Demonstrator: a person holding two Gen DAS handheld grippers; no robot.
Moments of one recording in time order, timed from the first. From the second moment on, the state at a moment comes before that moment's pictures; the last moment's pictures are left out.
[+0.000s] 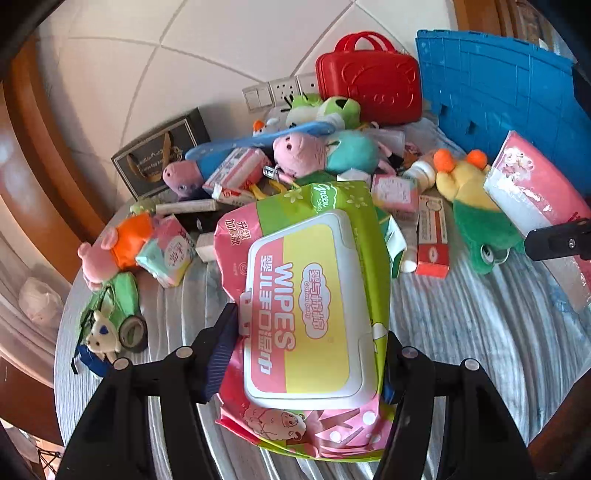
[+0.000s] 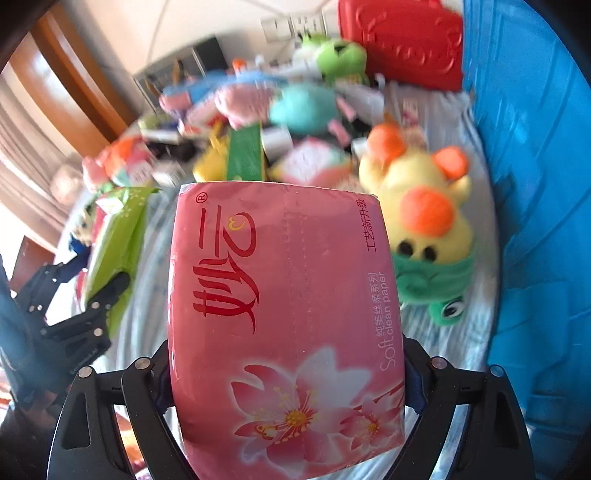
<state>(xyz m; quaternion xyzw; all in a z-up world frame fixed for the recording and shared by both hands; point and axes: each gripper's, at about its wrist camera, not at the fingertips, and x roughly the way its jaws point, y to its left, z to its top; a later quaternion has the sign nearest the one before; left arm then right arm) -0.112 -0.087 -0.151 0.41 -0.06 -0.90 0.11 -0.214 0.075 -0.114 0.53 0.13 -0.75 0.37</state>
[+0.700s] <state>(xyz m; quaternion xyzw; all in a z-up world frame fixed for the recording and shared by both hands) -0.176 0.041 0.057 0.19 -0.13 -0.97 -0.06 -0.188 0.220 0.136 0.27 -0.03 -0.91 0.30</state>
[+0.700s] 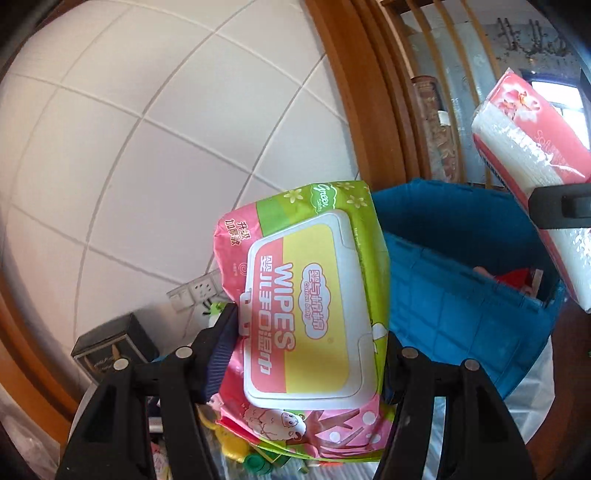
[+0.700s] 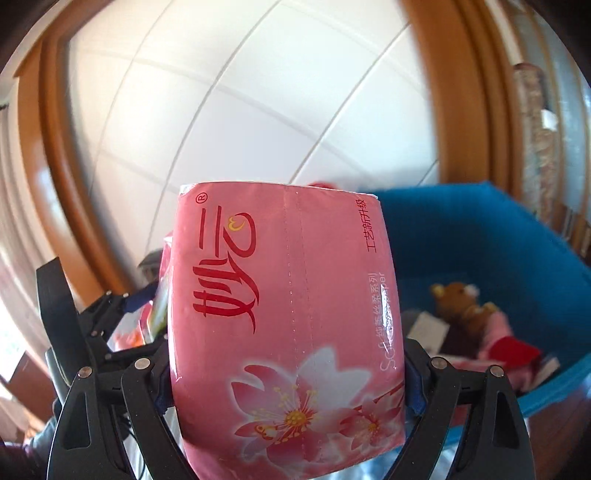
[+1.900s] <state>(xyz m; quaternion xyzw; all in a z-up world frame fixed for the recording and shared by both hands) -0.245 0.235 0.101 0.17 -0.13 -0.97 -0.08 -0.282 0.440 0.124 0.28 -0.17 -0.93 0.19</state>
